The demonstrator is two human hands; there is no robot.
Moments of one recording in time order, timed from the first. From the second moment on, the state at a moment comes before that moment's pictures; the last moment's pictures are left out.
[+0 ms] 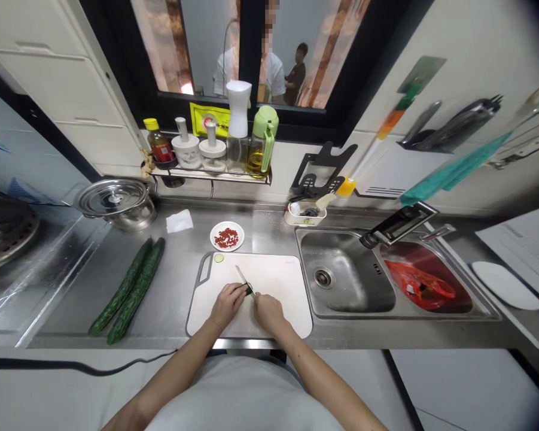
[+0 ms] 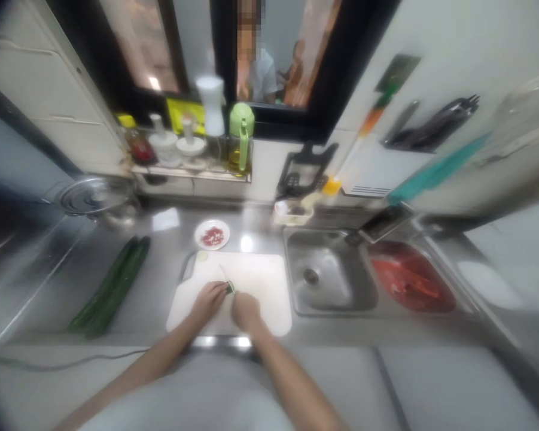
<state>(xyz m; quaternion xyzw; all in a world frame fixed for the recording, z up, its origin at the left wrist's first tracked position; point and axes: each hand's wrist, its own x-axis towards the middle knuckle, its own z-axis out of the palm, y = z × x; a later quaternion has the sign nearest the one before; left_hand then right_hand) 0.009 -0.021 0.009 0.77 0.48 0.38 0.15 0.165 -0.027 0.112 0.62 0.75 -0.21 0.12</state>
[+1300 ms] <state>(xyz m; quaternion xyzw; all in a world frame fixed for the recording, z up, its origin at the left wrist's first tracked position) 0.010 -0.024 0.012 0.77 0.49 0.38 0.16 0.181 -0.059 0.127 0.64 0.71 -0.23 0.18</state>
